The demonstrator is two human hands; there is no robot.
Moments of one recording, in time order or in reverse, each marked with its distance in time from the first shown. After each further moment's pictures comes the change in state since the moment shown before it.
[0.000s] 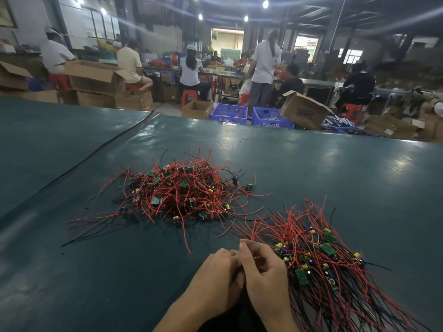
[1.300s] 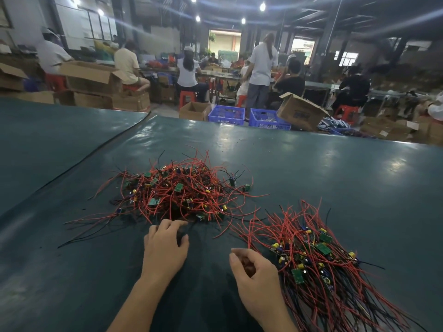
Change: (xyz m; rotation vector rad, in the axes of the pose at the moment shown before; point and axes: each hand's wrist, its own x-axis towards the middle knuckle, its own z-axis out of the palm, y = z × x) left_hand 0.002 -0.076 -0.040 0.278 0.459 -0.462; right_hand 0.000 0.010 -0.004 -0.223 -0.152 0.019
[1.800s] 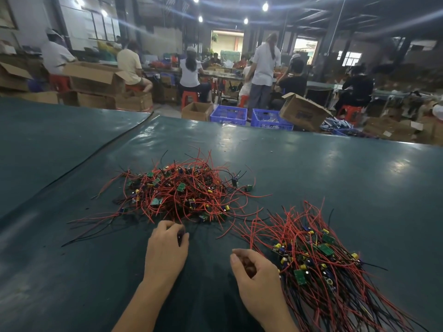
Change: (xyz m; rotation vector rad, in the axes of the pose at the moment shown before) left_hand -0.004 0.002 0.000 -0.036 0.066 -0.041; right_hand 0.000 0.003 0.001 -0.034 -0.012 -0.019
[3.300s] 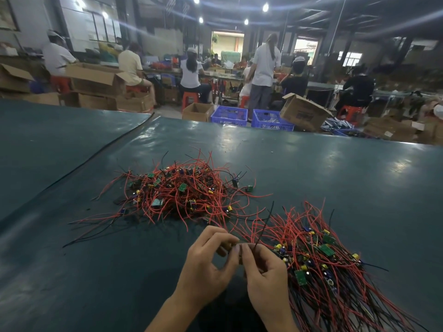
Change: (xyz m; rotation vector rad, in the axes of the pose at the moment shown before) left_hand -0.039 0.061 -0.001 -0.609 0.047 0.600; right_hand -0.002 -0.020 -0.003 0.335 0.082 -0.074
